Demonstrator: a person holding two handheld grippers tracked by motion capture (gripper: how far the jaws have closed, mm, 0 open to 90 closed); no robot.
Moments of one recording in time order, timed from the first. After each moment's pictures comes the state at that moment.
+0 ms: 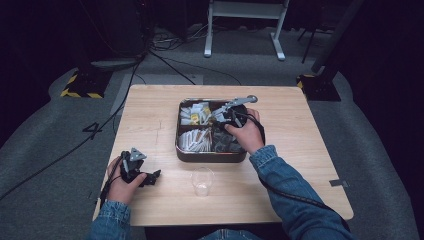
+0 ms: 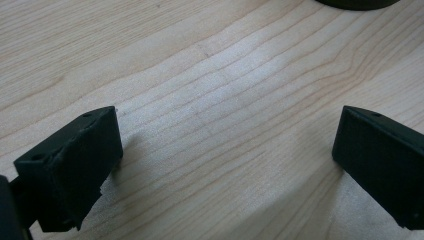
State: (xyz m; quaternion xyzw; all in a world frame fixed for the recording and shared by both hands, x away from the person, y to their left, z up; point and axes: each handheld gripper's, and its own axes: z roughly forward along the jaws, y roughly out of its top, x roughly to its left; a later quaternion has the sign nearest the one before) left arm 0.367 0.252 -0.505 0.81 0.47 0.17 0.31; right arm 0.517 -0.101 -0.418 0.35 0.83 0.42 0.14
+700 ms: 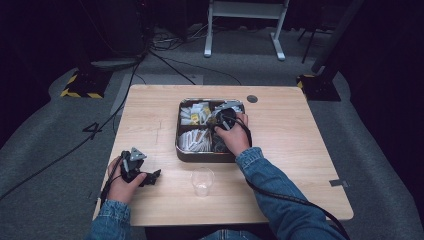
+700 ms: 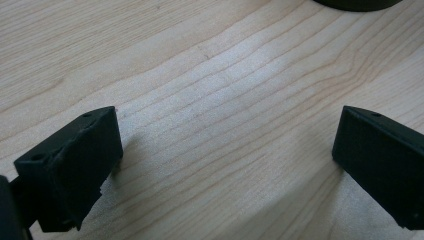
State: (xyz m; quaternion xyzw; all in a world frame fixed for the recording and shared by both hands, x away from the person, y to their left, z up) left arm 0.368 0.252 -0.505 0.81 0.47 0.17 0.31; right arm 0.520 -0.071 -0.442 0.37 0.83 0.39 0.16
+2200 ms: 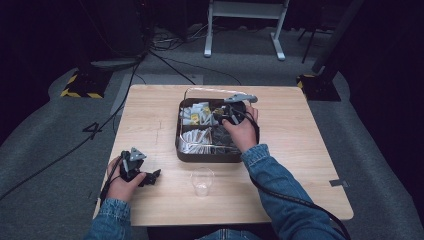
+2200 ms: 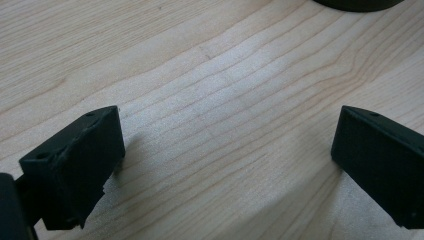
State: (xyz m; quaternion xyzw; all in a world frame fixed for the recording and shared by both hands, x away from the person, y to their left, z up) left arm 0.368 0.252 -0.505 0.81 0.47 0.17 0.31; right arm 0.511 -0.096 -0.399 0.38 0.80 0.42 0.19
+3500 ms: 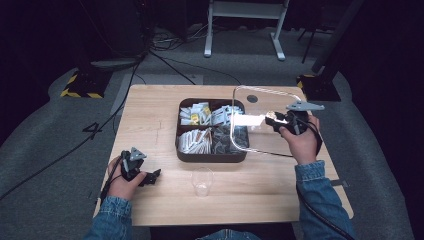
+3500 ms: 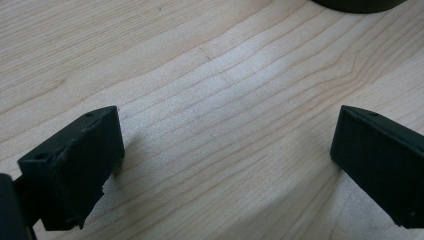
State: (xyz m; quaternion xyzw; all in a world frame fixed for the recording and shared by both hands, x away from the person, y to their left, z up) left arm 0.369 0.252 -0.505 0.81 0.47 0.17 0.32; right arm 0.459 -0.256 -0.367 0.40 0.77 0.44 0.23
